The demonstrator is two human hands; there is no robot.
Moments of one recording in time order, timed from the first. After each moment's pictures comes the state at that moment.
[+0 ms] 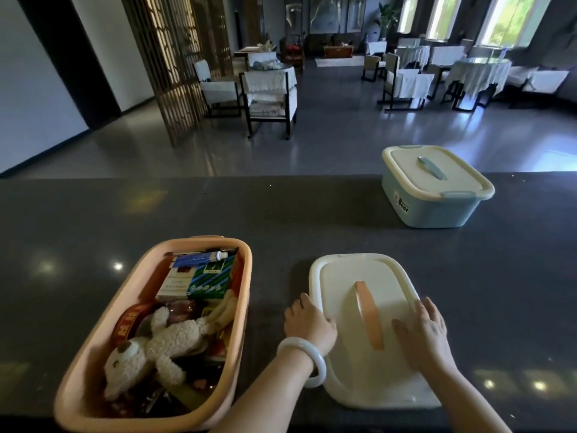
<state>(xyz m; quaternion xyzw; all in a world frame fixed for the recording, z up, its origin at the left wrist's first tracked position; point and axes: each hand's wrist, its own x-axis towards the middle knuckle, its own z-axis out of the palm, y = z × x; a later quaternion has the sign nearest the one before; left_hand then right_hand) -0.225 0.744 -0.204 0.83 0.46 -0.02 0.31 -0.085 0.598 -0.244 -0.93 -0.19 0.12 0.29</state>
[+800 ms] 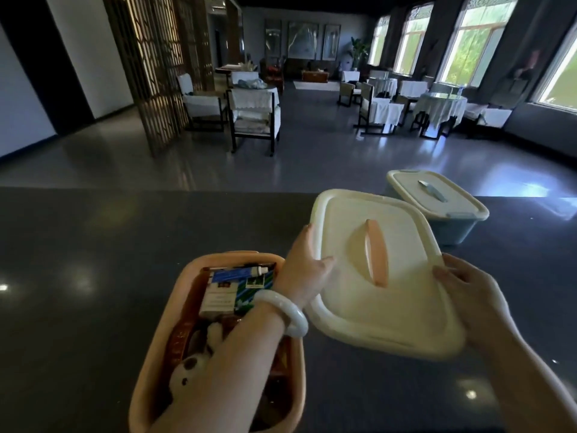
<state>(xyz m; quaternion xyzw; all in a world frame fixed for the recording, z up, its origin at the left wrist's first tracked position) -0.302 0.840 -0.067 0.78 0.26 0.20 0.53 -0.157 0.640 -0.083 -0.80 -0.12 0.06 0.59</state>
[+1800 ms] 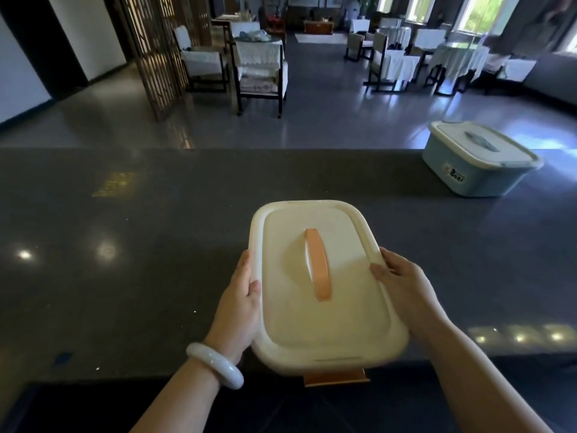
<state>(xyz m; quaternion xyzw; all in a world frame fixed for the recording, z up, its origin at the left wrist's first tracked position) -0.520 0.923 -0.163 0.75 0.37 0.20 0.50 -0.329 0.755 -0.149 -0.82 -0.21 0.18 0.51</state>
